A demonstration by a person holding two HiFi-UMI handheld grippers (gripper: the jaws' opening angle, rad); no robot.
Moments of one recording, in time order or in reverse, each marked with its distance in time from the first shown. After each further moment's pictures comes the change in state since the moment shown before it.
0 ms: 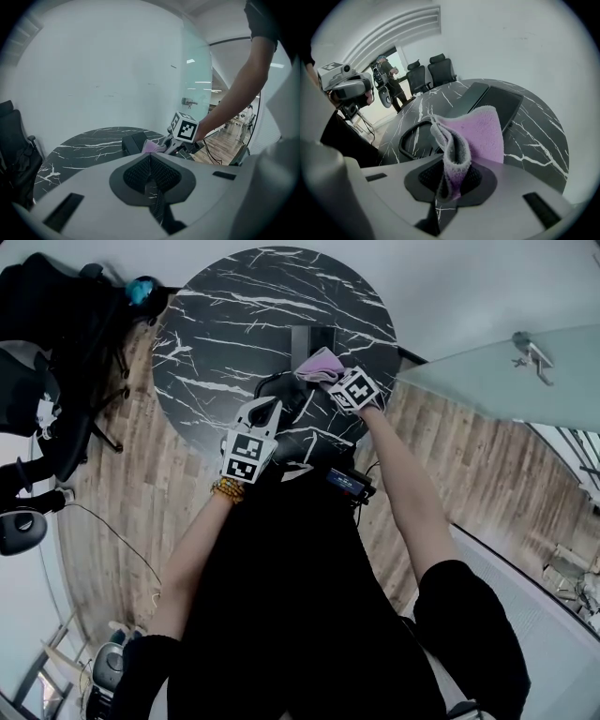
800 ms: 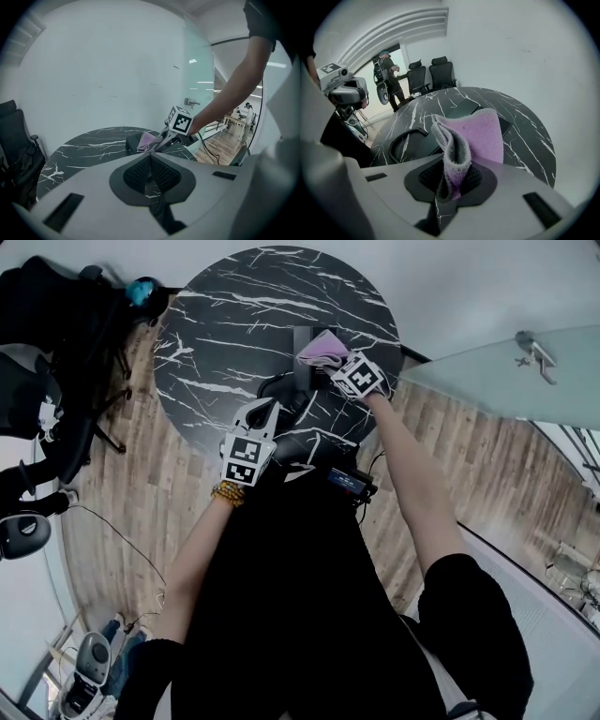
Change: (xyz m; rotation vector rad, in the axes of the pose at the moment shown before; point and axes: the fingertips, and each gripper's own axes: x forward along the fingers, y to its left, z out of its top) left arm -0.006 0.011 -0.002 -0.011 -0.002 0.026; right arm -0.007 -0.032 0.034 -0.076 -0.028 -0.062
